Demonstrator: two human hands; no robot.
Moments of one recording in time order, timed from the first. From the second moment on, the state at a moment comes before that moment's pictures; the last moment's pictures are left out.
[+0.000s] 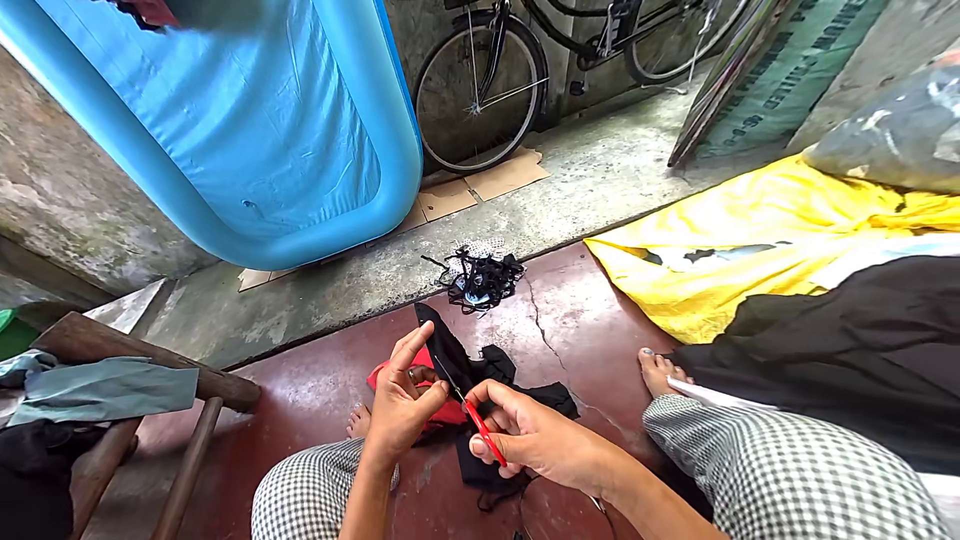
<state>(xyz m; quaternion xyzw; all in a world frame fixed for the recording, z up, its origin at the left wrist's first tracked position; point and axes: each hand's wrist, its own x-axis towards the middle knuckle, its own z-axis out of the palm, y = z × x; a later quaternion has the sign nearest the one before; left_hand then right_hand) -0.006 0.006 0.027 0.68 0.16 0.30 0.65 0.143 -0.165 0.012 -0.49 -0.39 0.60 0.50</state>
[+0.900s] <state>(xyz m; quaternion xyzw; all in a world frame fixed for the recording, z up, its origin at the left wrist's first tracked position) -0.005 0.002 0.021 0.67 0.12 0.25 0.69 0.147 -0.161 0.015 -0.46 -0.33 0.61 0.55</state>
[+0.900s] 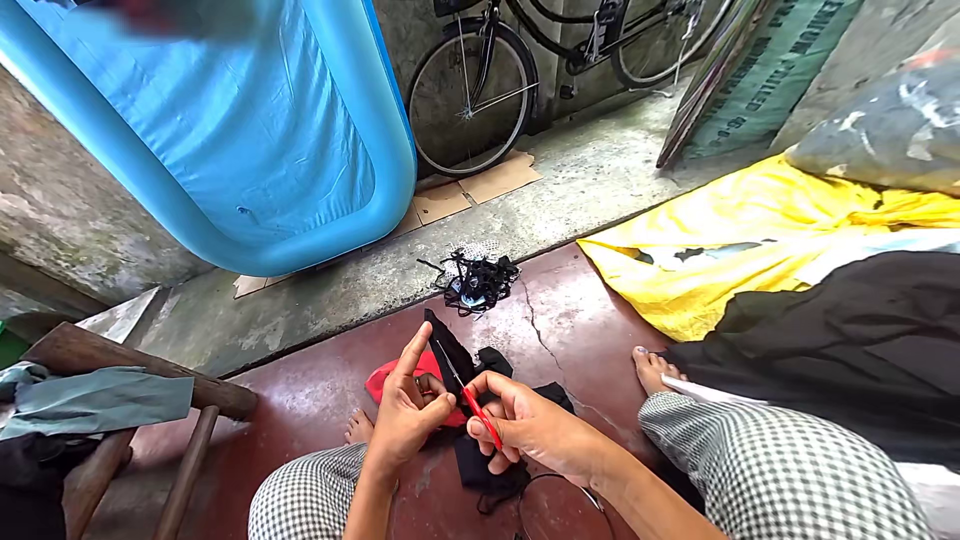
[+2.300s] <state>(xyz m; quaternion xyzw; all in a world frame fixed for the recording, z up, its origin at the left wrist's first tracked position) 0.001 -0.009 0.009 0.69 0.10 0.16 0.70 0.147 -0.152 0.002 -0.52 -0.31 0.54 0.58</state>
